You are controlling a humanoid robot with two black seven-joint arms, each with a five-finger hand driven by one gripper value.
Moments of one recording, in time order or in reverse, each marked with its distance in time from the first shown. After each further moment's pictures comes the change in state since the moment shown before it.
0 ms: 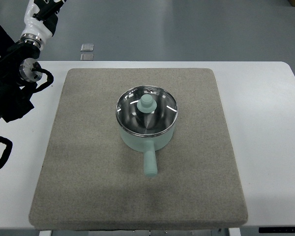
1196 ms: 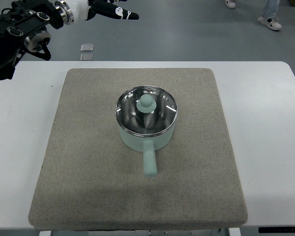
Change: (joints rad) left arm -0.349 0.073 0.859 -0.216 0.170 -0.155 0.004; right arm 0.000 0.000 0.000 0.000 0.000 0.000 0.000
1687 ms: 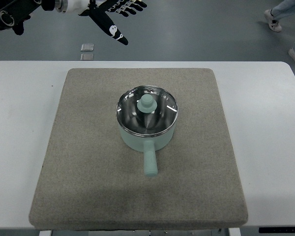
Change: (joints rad) left arm -0.118 0.037 -0.002 -0.024 0.545 -0.182 -0.020; right arm 0.000 0.000 0.000 0.000 0.000 0.000 0.000
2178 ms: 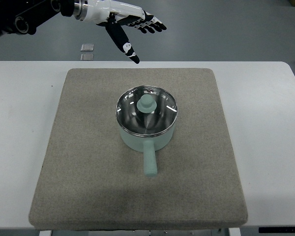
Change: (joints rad) left arm -0.045 -0.021 0.001 -0.129 0.080 0.000 -0.046; right arm 0.000 0.000 0.000 0.000 0.000 0.000 0.000
